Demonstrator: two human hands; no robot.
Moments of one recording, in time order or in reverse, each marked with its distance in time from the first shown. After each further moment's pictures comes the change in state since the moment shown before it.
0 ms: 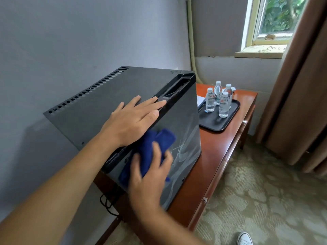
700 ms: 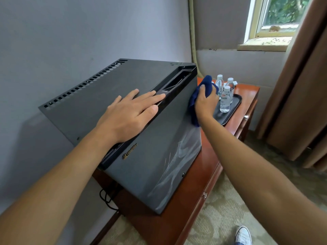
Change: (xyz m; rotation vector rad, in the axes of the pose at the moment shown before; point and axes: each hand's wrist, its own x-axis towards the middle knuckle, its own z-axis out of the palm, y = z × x) left_hand -0.001 0.001 0.000 0.027 0.022 0.005; right_hand 0.288 0.072 -0.049 -0.029 0.114 0.264
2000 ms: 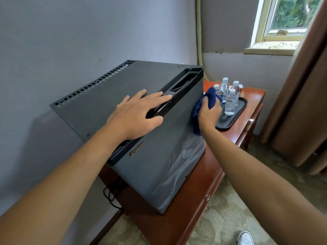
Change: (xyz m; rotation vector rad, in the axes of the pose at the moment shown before) left_hand -0.002 0.004 -0.004 0.067 -0.024 -0.016; right_hand -0.025 0.020 -0.005 0.047 -0.015 0.016
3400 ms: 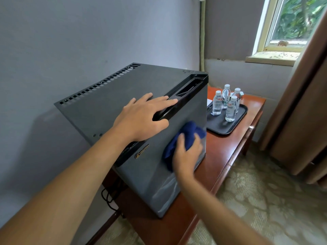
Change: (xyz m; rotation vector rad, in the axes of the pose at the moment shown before) left_hand 0.001 -0.001 0.000 -0.025 0.027 -0.023; right_hand -0.168 0.003 0.001 0.032 -0.065 0.027
